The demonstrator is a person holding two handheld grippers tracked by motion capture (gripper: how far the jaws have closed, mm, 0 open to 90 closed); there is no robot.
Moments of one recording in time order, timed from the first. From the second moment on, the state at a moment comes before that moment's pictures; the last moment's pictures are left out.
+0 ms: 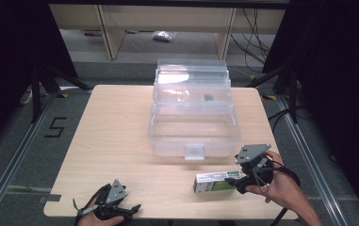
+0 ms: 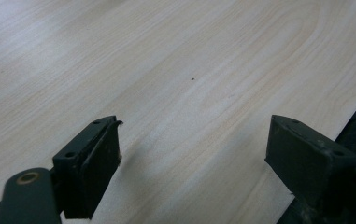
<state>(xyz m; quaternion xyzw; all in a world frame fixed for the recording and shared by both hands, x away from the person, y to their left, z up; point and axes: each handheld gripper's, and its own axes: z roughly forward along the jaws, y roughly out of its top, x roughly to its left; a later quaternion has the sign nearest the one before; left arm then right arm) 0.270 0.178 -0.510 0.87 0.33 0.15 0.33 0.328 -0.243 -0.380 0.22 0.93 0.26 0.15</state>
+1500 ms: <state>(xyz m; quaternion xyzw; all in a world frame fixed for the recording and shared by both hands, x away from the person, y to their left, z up) 0.269 0.177 -0.511 0.87 0.33 0.15 0.33 0.360 -0.181 -0.422 0.13 0.98 0.11 0.08</state>
